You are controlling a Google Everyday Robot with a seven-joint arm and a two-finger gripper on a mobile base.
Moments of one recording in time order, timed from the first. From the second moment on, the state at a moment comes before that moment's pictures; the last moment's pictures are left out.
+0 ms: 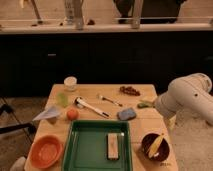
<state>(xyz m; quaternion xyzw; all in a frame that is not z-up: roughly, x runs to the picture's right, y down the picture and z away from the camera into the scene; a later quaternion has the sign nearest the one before) 0.237 0.125 0.667 -0.21 -0.15 -0.30 0.92</state>
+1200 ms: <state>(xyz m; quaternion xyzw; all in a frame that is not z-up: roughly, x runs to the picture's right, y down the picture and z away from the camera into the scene) 0.136 0.118 0.719 -0.18 -0.24 -0.40 0.87</state>
